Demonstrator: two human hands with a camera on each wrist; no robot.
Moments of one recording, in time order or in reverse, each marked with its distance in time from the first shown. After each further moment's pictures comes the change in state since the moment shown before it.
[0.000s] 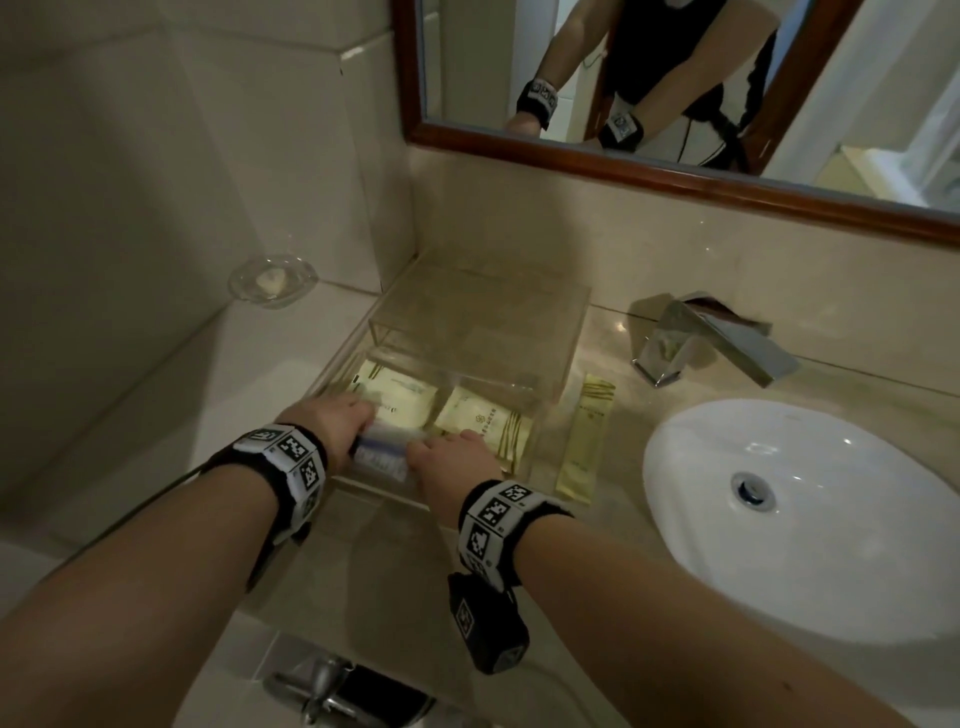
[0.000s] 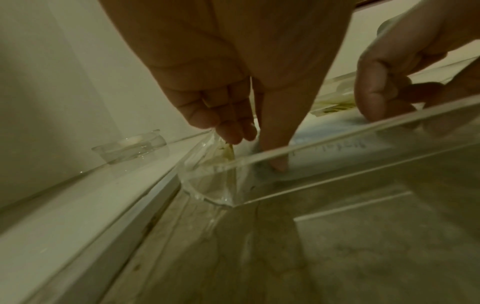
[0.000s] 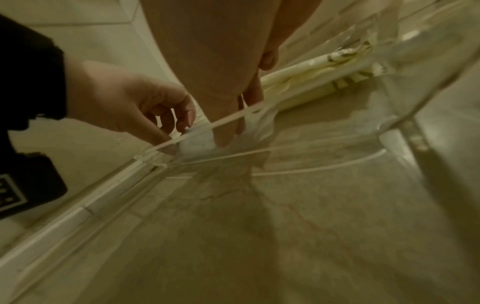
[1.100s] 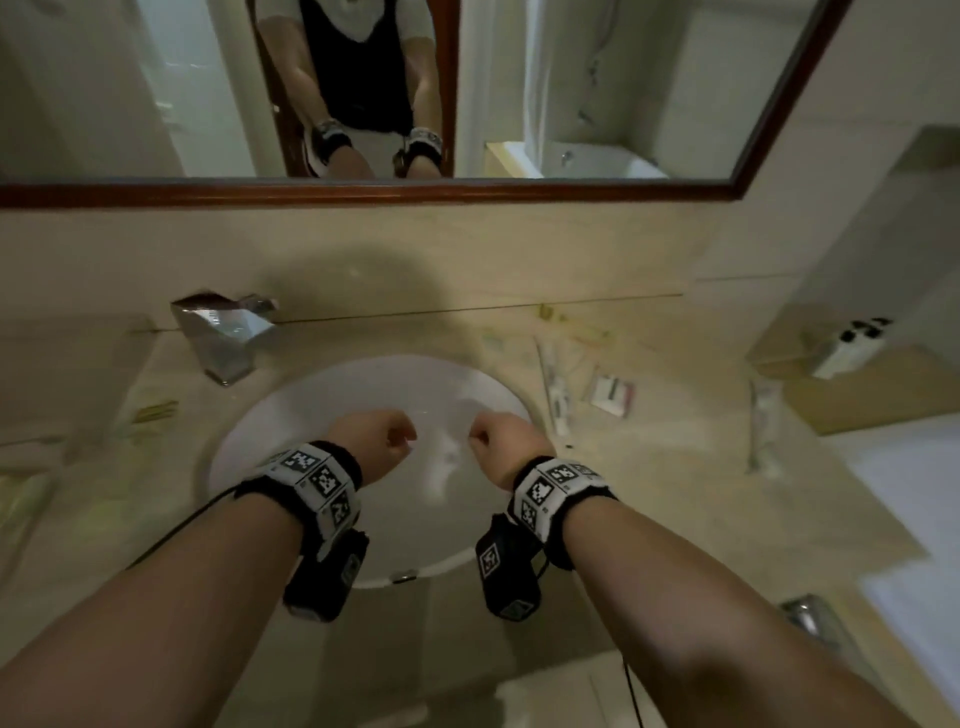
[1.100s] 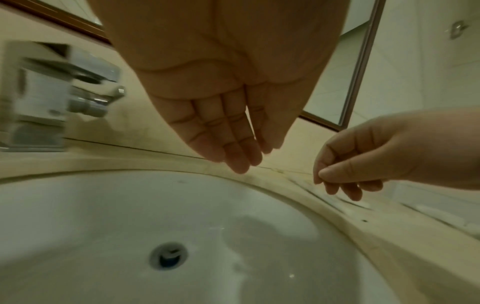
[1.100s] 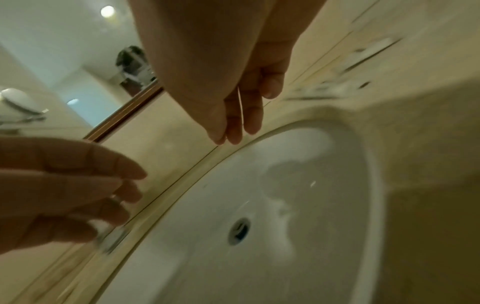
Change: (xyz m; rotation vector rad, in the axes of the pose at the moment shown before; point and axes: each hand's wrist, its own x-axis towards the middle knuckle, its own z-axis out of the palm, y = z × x) left_hand -0.011 0.504 -0.064 -0.357 0.033 0.390; right_hand -0.397 0.324 0.051 0.485 0.284 0.829
